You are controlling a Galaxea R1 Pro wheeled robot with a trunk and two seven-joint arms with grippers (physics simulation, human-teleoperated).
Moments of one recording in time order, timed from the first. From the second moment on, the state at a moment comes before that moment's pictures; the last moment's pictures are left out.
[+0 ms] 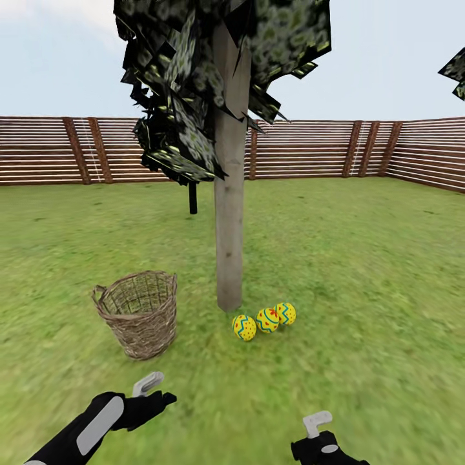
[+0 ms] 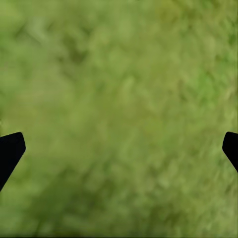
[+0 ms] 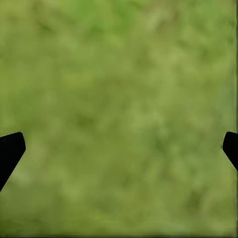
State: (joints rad) left arm -0.44 0.25 -0.45 -0.75 1.08 0.57 0.09; right arm -0.55 0.03 0.13 -0.03 0.12 -0.04 -0.08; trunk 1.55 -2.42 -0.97
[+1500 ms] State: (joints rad) left arm -0.44 0.07 -0.45 -0.32 0.94 0.30 0.27; right arm -0.45 0.03 0.12 0.00 0.12 -0.11 -0.07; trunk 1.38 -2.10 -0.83
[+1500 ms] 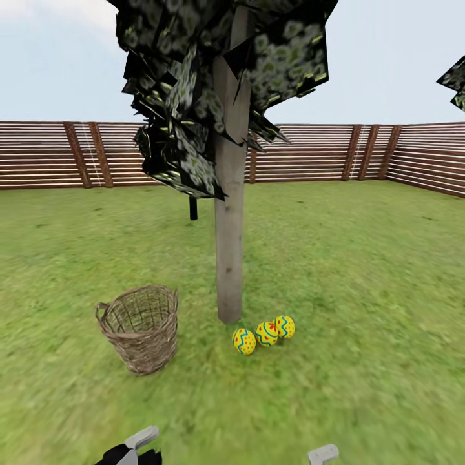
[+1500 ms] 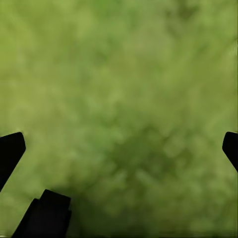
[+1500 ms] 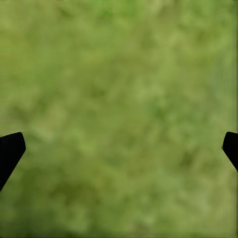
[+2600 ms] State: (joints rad) left arm -0.44 0.03 -0.45 -0.11 0.95 0.17 0.26; right arm -0.45 0.02 0.12 0.03 0.12 -0.10 -0.08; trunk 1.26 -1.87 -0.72
